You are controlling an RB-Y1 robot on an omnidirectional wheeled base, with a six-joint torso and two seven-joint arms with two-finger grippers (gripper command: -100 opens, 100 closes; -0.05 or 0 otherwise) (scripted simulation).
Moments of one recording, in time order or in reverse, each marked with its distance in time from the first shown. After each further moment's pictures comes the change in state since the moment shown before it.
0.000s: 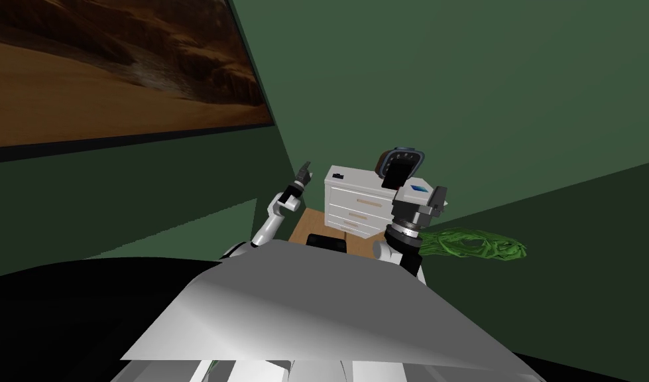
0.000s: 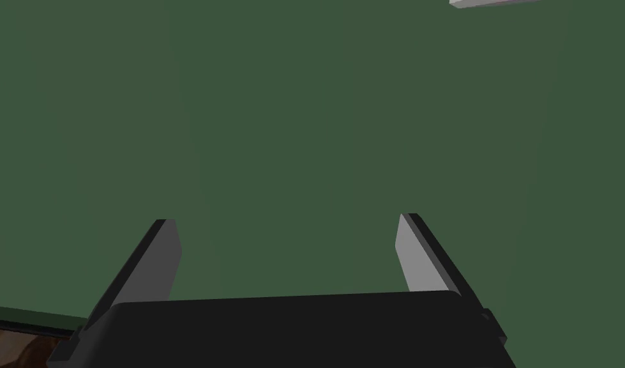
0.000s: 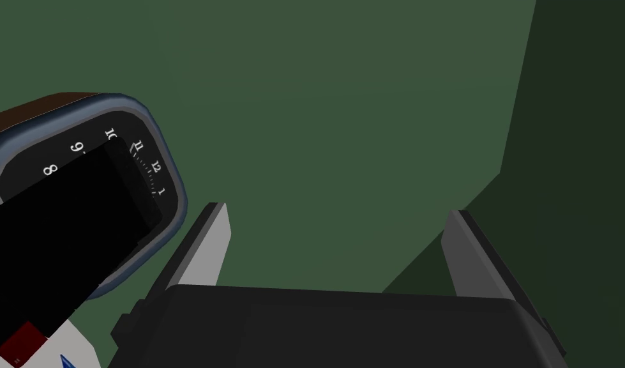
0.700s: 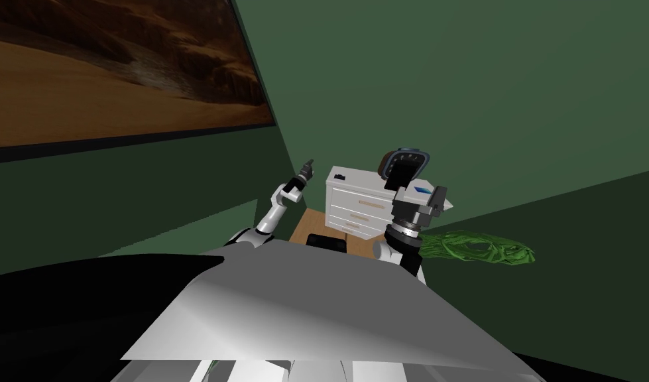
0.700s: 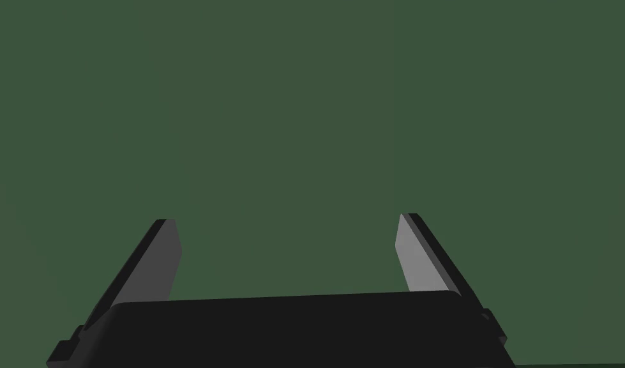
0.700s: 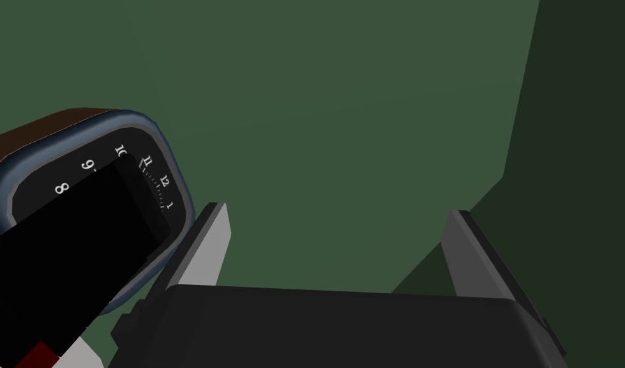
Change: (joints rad) left arm -0.177 0.044 -0.015 0.112 0.021 0.180 -0.002; right arm 0.000 0.000 0.000 0.000 0.000 0.000 0.000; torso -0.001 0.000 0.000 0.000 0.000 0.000
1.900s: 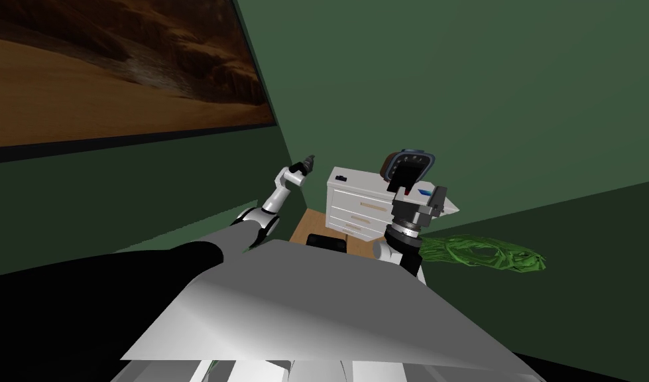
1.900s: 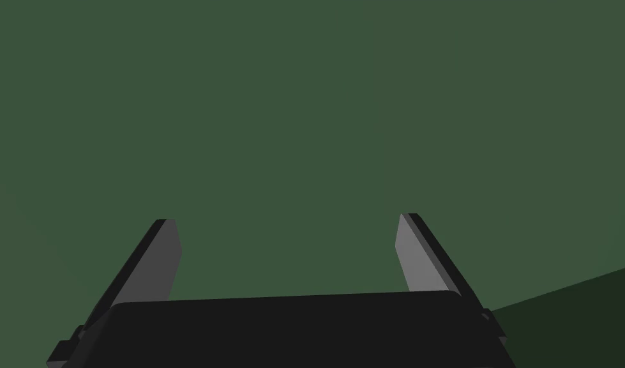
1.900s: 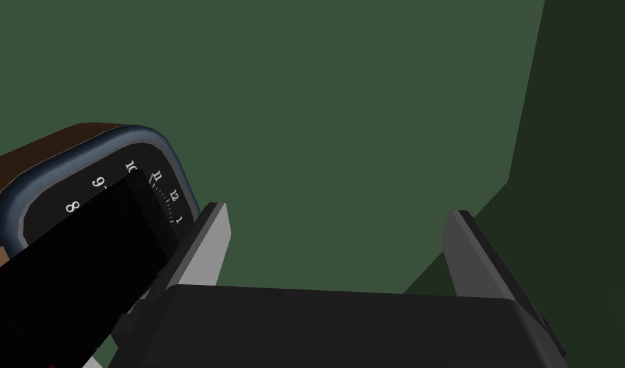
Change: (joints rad) left arm -0.322 0.050 -0.010 0.237 0.043 0.356 -0.013; right arm 0.000 0.000 0.000 0.000 0.000 0.000 0.000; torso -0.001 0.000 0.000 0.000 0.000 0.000
